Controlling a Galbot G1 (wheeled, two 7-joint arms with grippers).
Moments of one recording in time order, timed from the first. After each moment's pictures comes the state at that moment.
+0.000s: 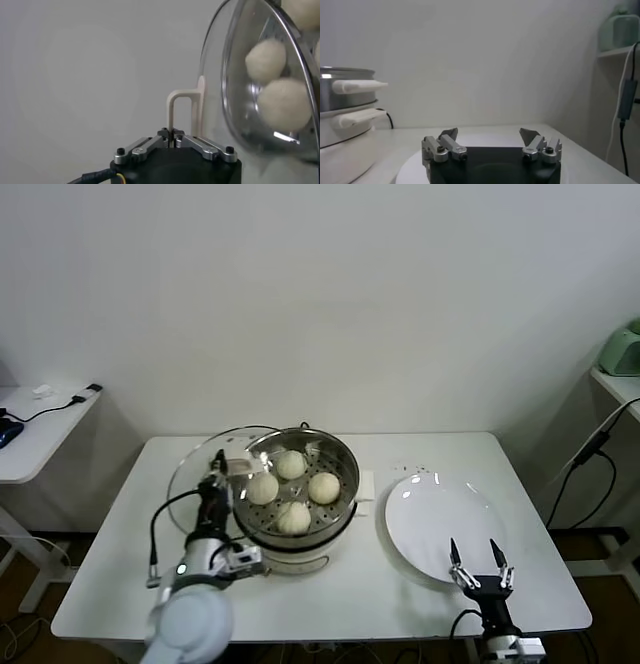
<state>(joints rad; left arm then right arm) 1.22 -1.21 -0.15 -2.11 1.31 0.64 0.19 -1.54 1.32 0.59 1.65 0.31 0.39 -0.04</state>
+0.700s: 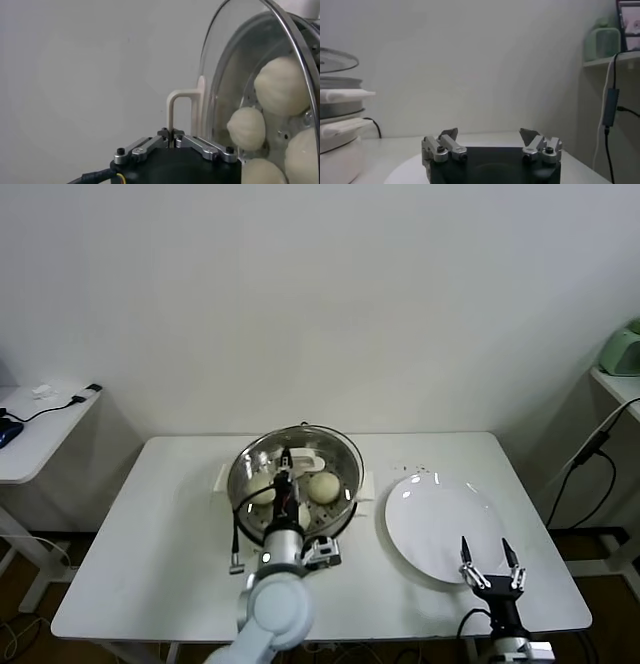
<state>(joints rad) 1.07 -1.39 0.07 -1.92 1.48 0.72 0.19 -1.54 1.31 0.60 1.64 0.32 0.44 -0.01</state>
